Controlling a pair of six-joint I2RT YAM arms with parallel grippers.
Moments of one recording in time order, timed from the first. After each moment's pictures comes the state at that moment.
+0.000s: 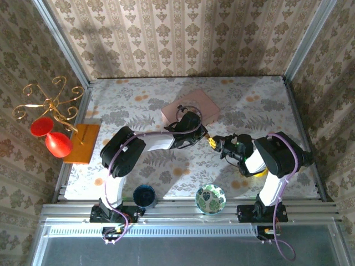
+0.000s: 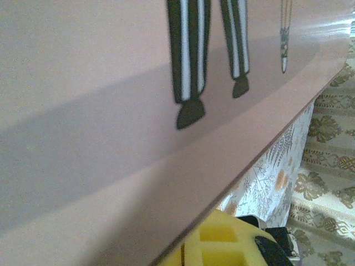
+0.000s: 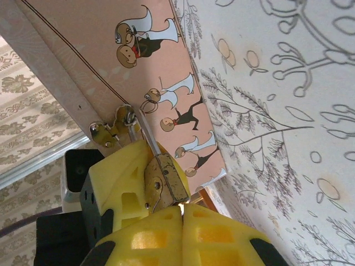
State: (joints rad) left arm -0.87 2.00 1.23 0.11 0.11 -1.33; right arm 0.26 1.81 0.32 1.19 -0.49 1.81
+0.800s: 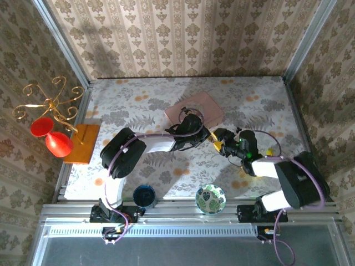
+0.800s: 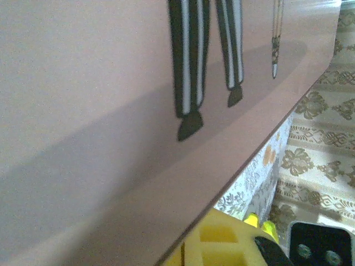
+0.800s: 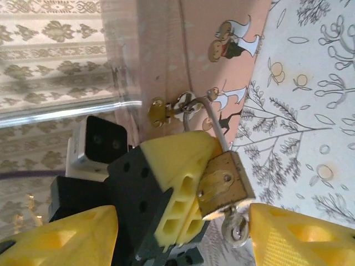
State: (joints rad) left arm -0.90 1.99 1.20 0.16 0.18 -1.34; right arm 0.26 1.22 0.40 0.38 -0.34 1.24
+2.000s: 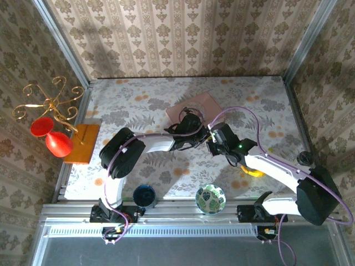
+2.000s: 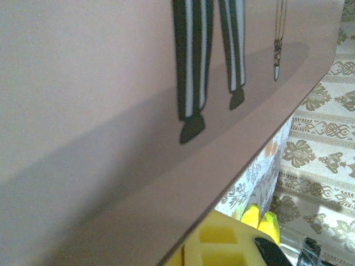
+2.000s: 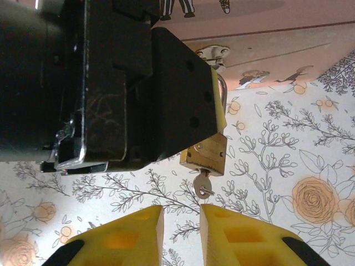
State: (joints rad) left arm -0.88 1.99 1.20 0.15 0.21 -1.34; right arm 0.64 1.28 0.78 -0.38 0.20 0.21
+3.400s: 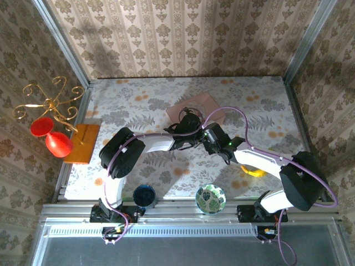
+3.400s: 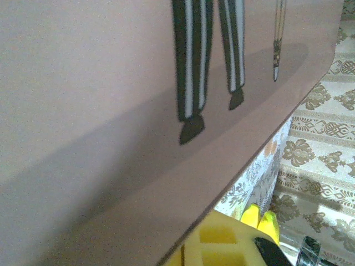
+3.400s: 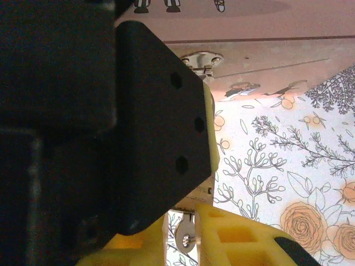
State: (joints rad) left arm -0.88 1.99 1.20 0.15 0.22 -1.33; right arm 0.65 1.44 0.79 -0.27 0.32 0.16
